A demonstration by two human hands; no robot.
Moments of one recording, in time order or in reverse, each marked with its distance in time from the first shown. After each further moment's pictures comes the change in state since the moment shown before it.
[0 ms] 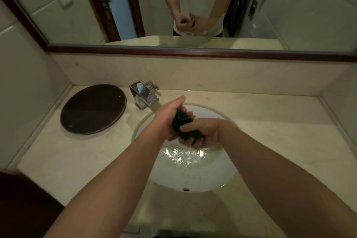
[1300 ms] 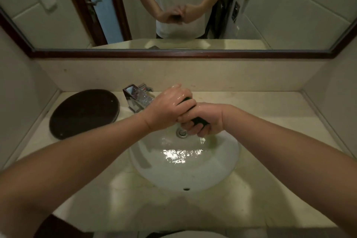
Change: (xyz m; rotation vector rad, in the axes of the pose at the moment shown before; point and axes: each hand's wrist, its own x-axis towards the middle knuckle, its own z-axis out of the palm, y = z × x) left_hand -0.002 0.042 -0.019 1.725 -0.422 1.789; right_hand -0.044 -0.042 0.058 -0.207 0.285 -0.059
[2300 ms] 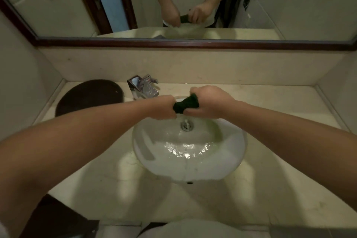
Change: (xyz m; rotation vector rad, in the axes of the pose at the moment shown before) left_hand -0.003 -0.021 0.015 -0.322 -1.000 -0.920; right_hand 0.036 0.005 -0.038 -1.363 0.727 -0.325
